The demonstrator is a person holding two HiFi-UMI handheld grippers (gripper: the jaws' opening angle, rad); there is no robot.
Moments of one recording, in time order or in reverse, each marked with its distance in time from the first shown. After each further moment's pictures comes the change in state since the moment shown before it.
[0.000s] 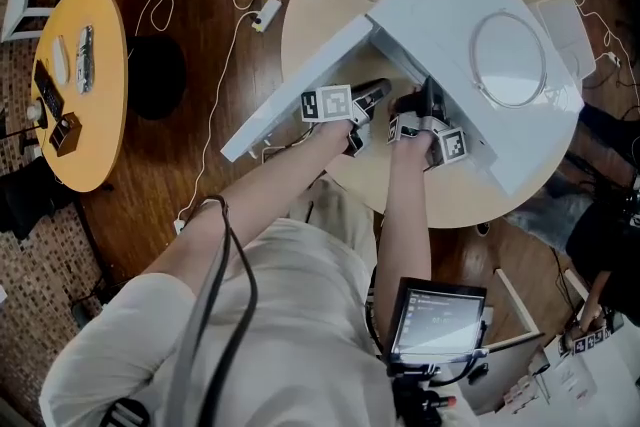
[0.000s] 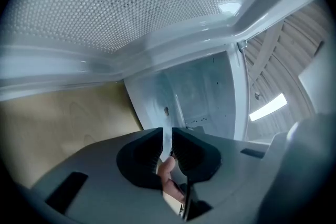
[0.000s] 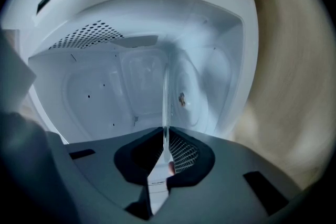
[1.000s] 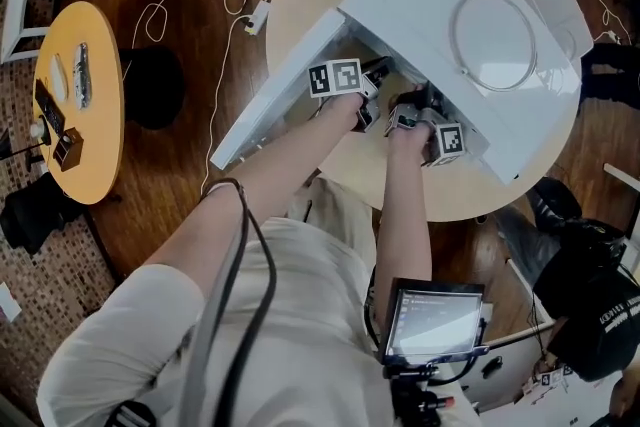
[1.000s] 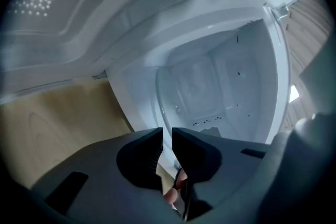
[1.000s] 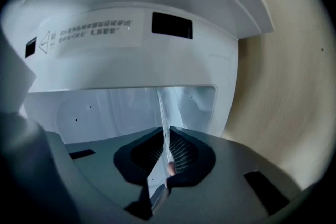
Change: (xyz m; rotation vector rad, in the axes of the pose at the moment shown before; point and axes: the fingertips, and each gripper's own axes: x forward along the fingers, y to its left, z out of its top) left arm 0.063 0.013 0.012 0.057 0.040 0.085; right arm -0.022 -0.050 0.060 -0.012 -0.202 -0.133
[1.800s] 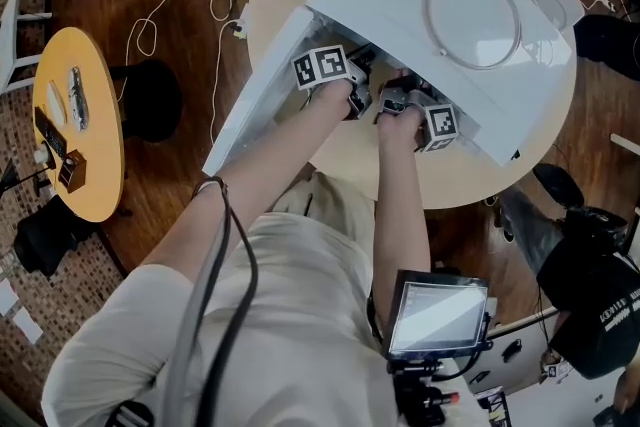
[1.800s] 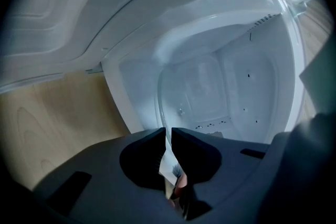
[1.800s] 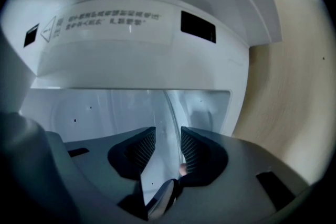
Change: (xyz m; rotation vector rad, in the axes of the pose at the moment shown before) left arm 0.016 0.003 0.007 -0.052 0.003 0.030; right arm 0.000 0.039 -0.005 -0.053 -0.030 -0.030
